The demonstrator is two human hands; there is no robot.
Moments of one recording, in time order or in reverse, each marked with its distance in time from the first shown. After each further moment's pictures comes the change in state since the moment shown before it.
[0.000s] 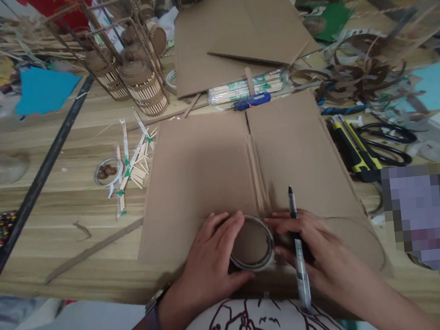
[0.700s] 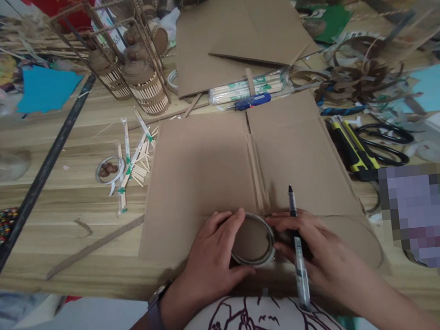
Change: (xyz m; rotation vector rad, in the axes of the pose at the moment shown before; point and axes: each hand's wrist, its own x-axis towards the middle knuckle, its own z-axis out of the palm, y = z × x) left_hand 0.004 0.006 -0.002 -0.049 -0.023 -0.061; right_hand 0.002 -0.002 0.000 0.022 0.032 0.004
